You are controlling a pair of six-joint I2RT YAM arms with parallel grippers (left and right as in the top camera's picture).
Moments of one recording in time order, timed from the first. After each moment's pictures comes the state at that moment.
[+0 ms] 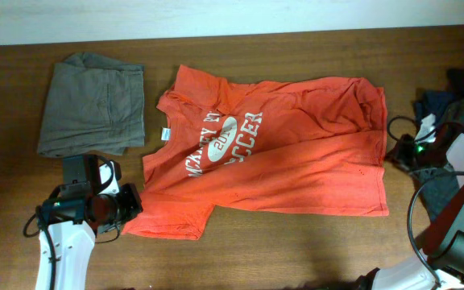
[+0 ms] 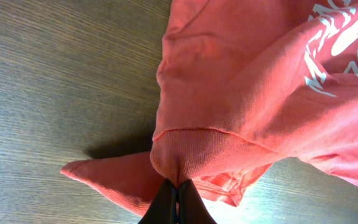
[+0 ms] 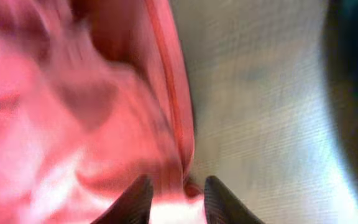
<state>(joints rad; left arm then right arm) 0.15 1.15 0.78 -0.93 0.25 -0.27 -0.55 1.80 1.15 -0.82 -0.34 0.03</state>
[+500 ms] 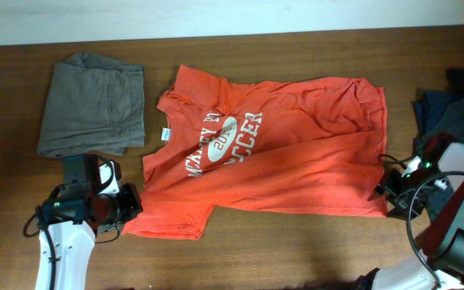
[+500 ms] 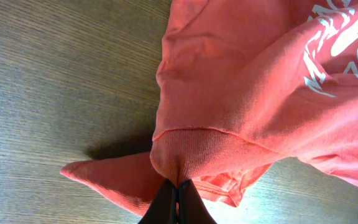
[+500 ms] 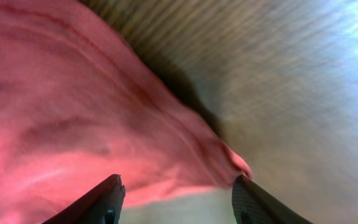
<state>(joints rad) 0.15 1.15 0.78 -0.93 0.25 -0.27 -0.55 1.80 1.01 -1.03 -0.23 0.19</state>
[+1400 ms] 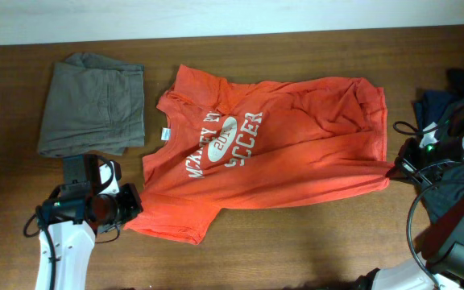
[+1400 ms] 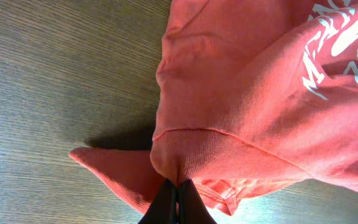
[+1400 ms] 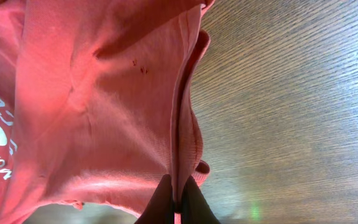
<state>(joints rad) 0.15 1.15 0.78 -0.93 0.25 -0.27 -0.55 1.77 1.34 -1.32 -0.36 0.07</state>
